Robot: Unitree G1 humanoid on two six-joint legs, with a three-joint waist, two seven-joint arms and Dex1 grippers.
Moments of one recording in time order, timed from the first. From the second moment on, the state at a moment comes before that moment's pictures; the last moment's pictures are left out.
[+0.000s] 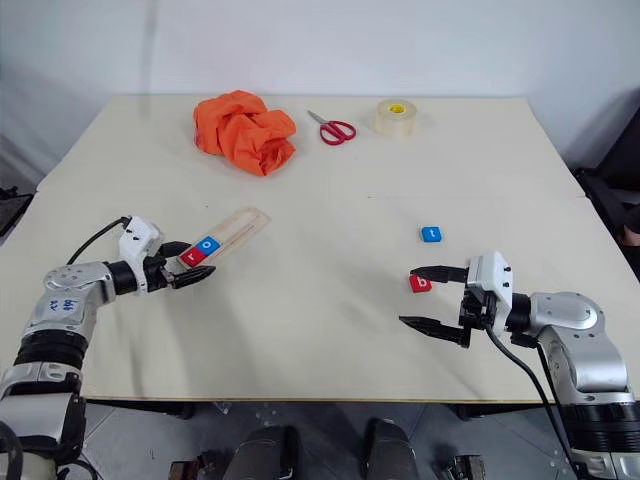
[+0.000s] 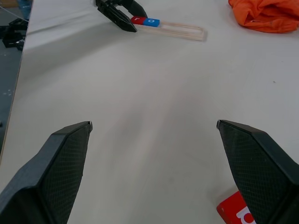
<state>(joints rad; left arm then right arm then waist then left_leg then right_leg) -0.62 0.71 0.09 0.73 -0.16 0.11 -0.91 -0.21 -0.74 -0.14 -0.04 0.50 0.15 1.27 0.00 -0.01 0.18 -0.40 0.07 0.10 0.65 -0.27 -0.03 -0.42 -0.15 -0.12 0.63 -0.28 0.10</state>
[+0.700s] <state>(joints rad) -0.50 0.65 -0.02 0.33 -0.22 0.07 -1.16 -0.24 -0.77 -0.14 0.03 0.49 0.11 1.33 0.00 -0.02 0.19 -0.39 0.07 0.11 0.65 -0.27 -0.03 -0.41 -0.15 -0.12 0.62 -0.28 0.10</state>
